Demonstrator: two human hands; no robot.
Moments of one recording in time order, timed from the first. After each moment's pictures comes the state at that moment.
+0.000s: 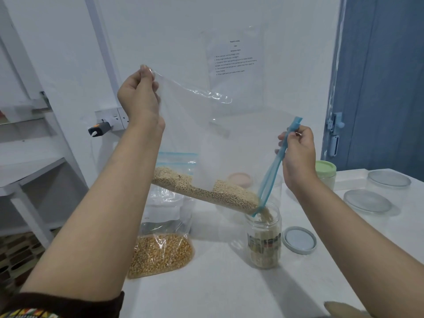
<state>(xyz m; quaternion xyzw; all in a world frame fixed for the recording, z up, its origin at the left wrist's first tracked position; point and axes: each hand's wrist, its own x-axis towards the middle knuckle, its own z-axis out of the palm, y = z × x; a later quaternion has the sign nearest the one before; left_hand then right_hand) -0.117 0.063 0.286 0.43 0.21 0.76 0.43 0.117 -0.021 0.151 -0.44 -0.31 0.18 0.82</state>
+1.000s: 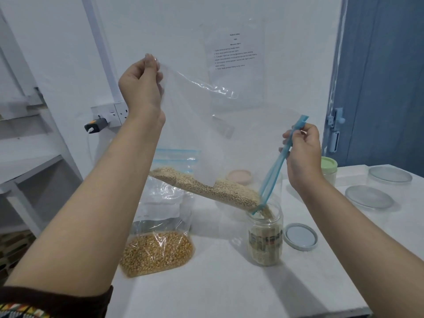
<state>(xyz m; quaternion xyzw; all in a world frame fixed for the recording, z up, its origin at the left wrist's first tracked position) -0.114 0.062 0.288 0.48 0.22 0.74 0.42 0.118 -0.025 0.145 -0.45 -0.30 0.18 0.82</state>
